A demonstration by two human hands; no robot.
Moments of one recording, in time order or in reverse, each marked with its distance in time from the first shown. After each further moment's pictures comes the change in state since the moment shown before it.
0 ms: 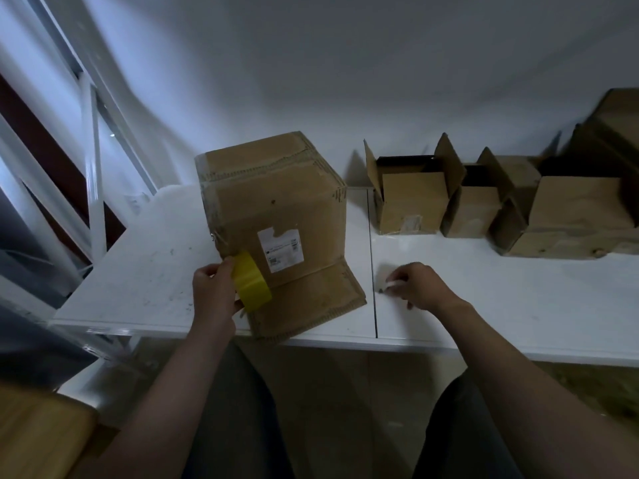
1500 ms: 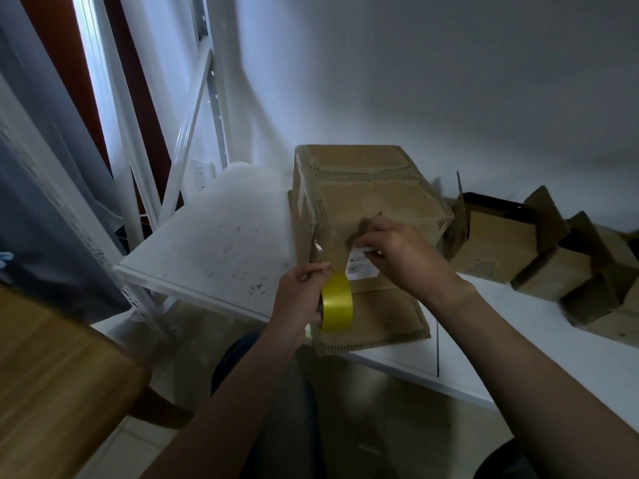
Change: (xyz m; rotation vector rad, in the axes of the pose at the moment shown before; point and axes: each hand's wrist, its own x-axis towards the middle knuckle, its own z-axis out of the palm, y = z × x) left_hand 0.015 -0.006 -0.032 -0.148 -0.297 -0.072; right_hand -0.010 -0.228 0.031 -0.440 0.192 -0.975
